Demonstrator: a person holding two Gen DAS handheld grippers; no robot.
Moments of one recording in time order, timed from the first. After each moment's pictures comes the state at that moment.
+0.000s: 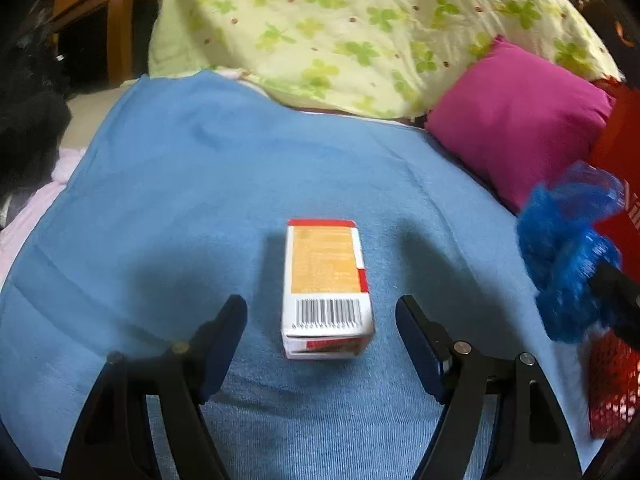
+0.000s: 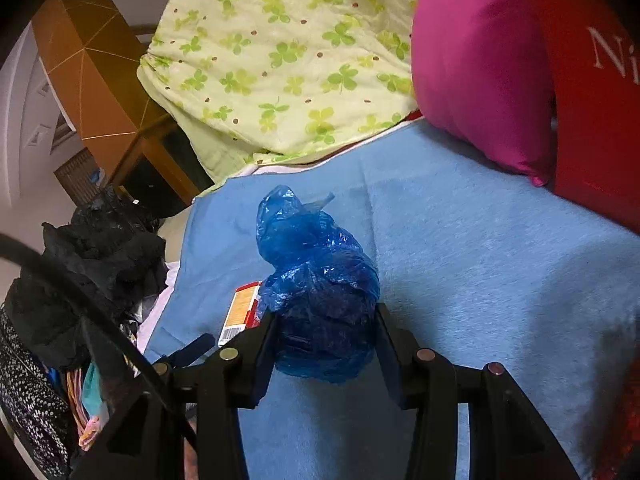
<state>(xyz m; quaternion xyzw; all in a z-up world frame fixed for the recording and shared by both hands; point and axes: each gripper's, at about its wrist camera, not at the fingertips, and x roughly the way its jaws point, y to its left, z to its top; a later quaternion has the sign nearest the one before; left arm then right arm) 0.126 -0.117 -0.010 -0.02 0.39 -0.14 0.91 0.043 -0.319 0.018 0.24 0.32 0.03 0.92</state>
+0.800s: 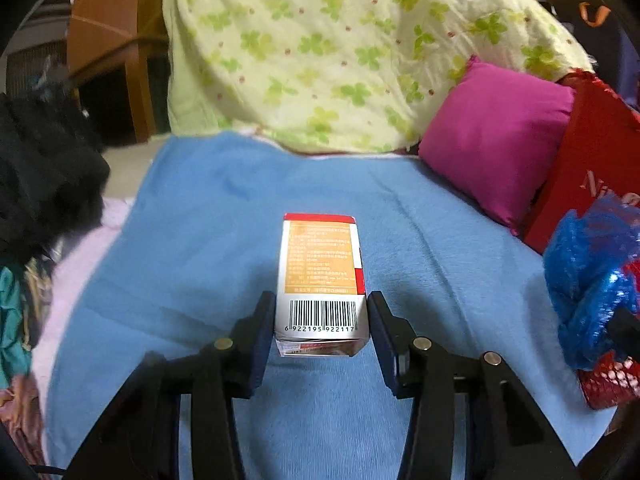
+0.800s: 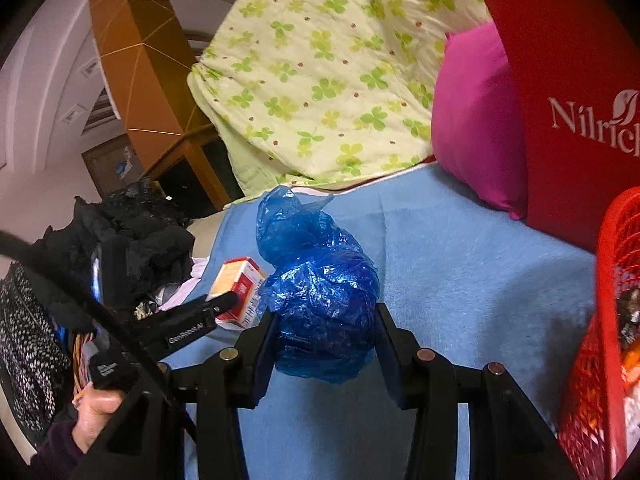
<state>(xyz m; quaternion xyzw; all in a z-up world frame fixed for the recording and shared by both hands) 0.040 -0.101 0.055 0.03 0.32 -0.12 0.94 -0.063 -0.298 0.049 0.19 0.25 0.06 0.95</state>
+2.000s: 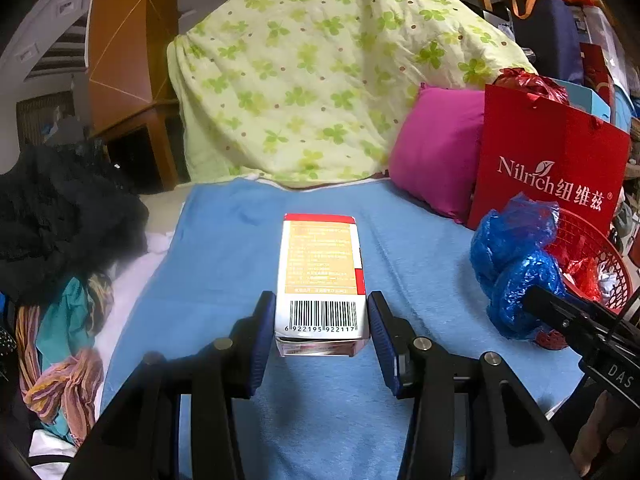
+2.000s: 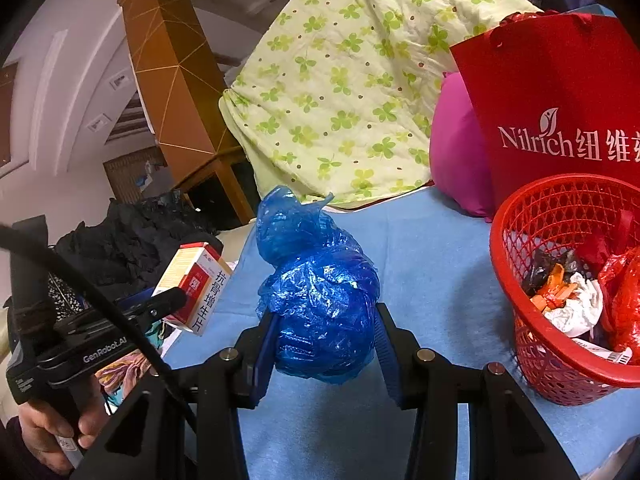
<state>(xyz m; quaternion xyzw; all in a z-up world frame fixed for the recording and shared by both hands) -0.139 -0.125 0.112 0.09 0.26 -0.11 0.96 -0.188 -0.303 0.056 0.18 0.20 0.07 0.96</state>
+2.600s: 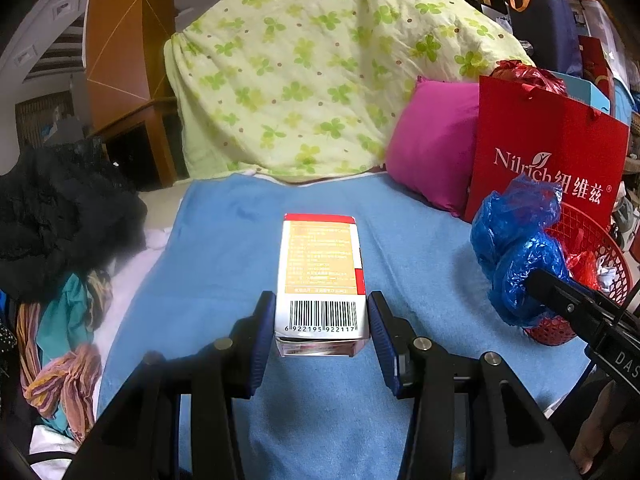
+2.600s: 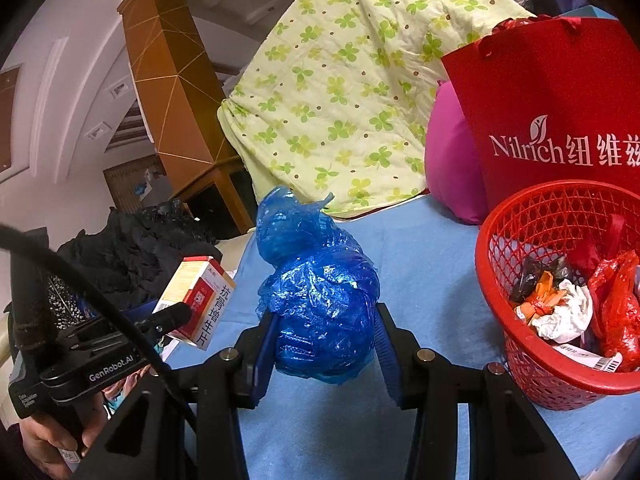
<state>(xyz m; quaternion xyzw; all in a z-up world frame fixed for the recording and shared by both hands) -0.144 -0.131 0.107 0.09 0.27 -0.11 0.95 -0.198 -0.308 0.059 0.18 0.18 0.07 0.96</state>
